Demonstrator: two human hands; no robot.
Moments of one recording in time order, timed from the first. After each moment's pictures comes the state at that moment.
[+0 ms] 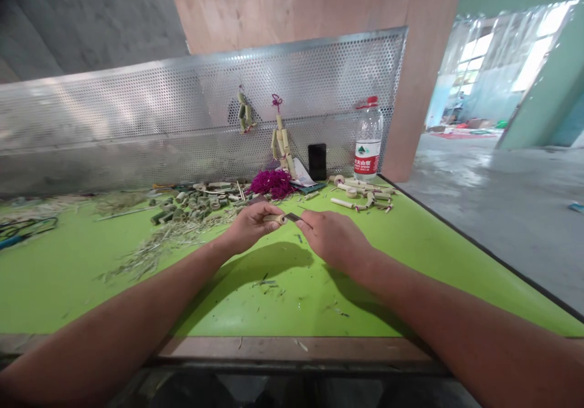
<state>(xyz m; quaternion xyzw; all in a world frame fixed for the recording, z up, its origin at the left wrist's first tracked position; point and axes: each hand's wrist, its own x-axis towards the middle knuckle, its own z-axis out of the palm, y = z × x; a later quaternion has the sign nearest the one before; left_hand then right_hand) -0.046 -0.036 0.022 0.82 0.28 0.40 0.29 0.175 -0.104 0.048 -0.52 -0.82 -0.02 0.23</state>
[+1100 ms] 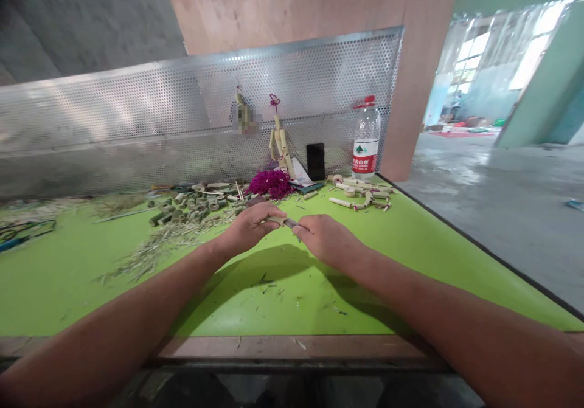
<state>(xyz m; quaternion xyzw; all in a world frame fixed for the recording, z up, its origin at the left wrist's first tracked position) -0.043 -0.033 0.029 0.90 0.18 0.40 0.05 0.173 -0.098 0.041 -0.51 -0.81 0.14 0.26</state>
